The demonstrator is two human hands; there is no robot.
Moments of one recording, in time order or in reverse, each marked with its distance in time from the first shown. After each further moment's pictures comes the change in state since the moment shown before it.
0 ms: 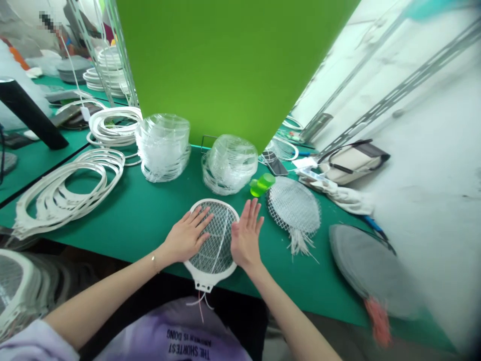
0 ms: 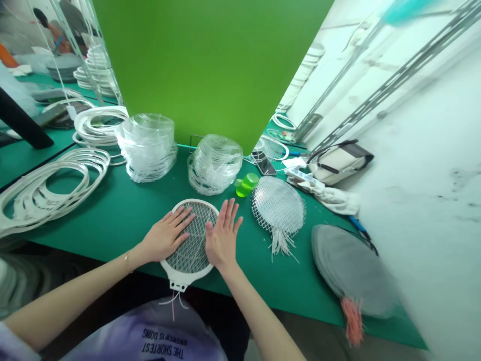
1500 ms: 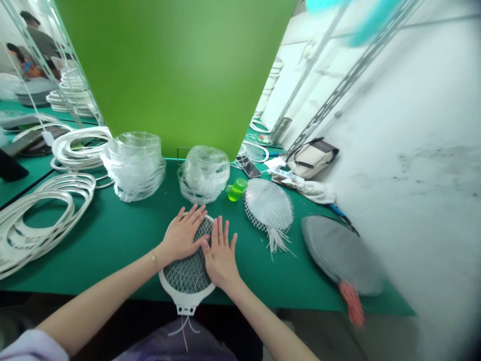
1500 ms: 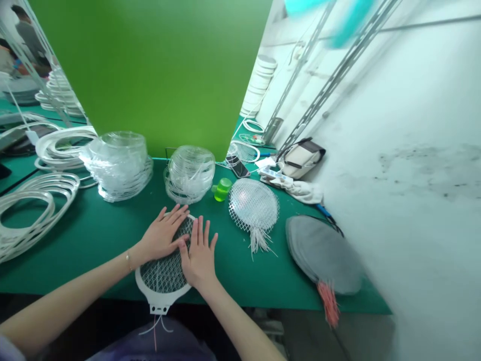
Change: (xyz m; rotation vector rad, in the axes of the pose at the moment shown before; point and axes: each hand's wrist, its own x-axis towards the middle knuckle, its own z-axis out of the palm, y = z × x) left_hand 0.057 0.011 -0.009 0.043 -0.019 0.142; right_hand -0.013 -0.004 -0.010 -0.001 -0.098 0.046
